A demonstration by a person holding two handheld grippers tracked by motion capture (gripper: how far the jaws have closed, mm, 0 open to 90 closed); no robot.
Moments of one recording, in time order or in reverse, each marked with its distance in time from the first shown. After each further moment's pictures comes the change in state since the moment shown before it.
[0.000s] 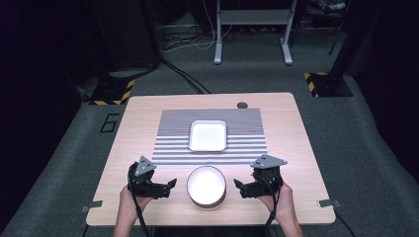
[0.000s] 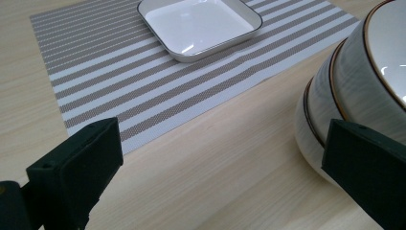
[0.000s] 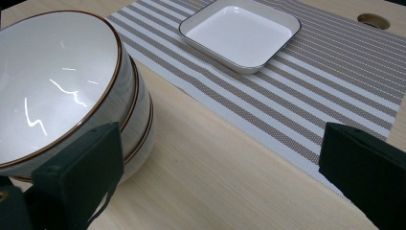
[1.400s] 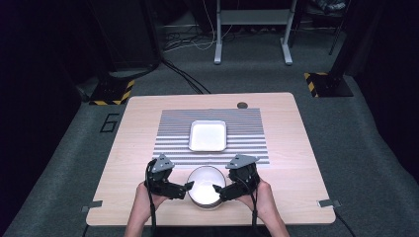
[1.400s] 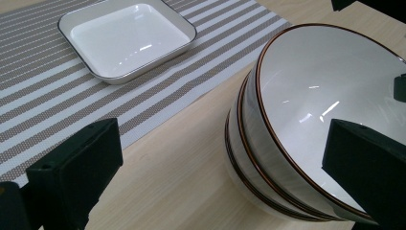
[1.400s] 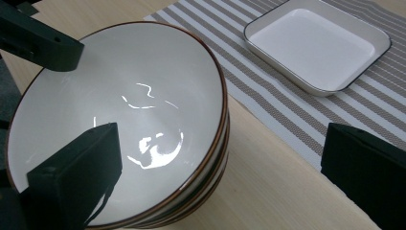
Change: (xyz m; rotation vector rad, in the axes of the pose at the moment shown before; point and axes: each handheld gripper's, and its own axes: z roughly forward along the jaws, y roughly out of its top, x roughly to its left) left arm -0.034 0.023 0.019 0.018 -0.161 0.044; right arm 0.041 0.026 0.031 0.065 0.135 -0.090
